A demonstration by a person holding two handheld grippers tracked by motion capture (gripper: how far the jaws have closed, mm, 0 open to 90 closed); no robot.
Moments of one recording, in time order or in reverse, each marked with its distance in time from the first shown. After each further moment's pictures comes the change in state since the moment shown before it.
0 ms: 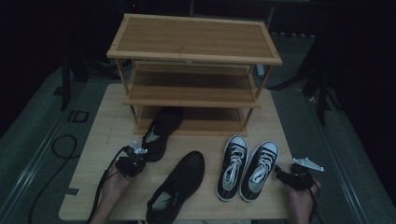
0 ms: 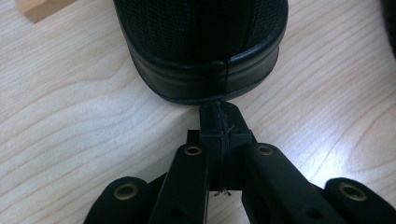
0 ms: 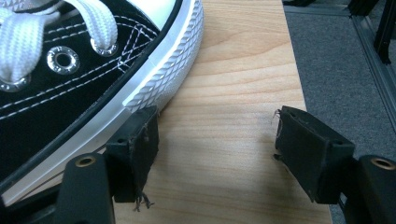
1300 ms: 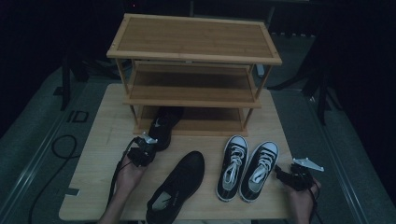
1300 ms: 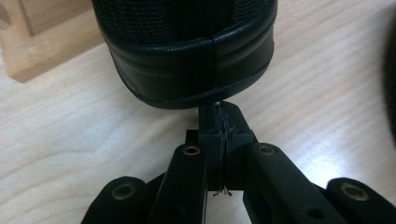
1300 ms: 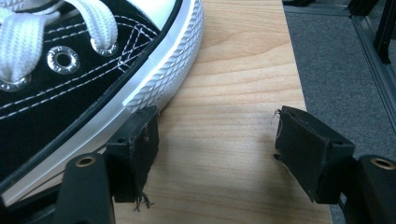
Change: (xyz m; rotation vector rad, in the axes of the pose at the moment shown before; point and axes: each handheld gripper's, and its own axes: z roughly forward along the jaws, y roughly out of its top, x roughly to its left) left arm -0.004 0.036 0.021 -0.022 0.040 -0.041; right arm 0.000 0.000 0.000 0.000 -0.001 0.000
